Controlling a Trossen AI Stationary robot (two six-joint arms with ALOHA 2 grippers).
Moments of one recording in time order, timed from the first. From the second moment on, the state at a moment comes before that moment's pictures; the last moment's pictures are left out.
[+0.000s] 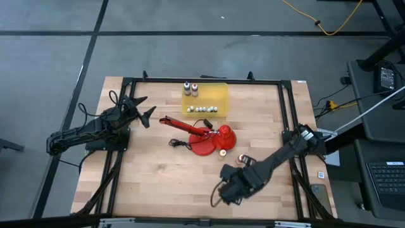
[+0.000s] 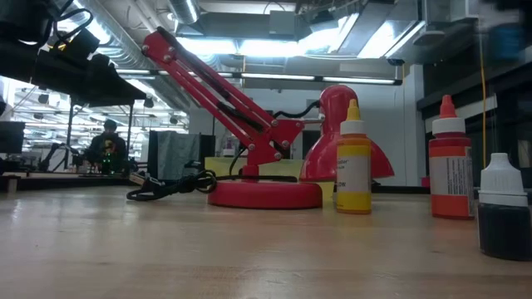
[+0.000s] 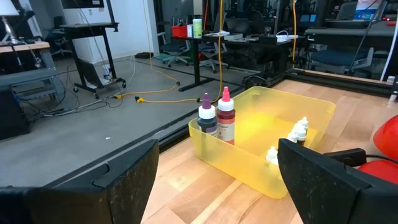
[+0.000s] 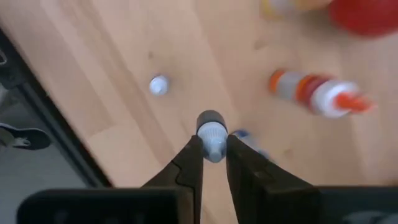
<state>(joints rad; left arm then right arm) 0.30 0.00 0.08 -0.18 -0.48 -0.04 0.61 2.03 1.93 -1.46 0.09 1.05</state>
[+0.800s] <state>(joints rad) 0.30 0.00 0.08 -0.18 -0.48 -0.04 -0.04 2.01 2.17 -1.56 0.26 0.37</state>
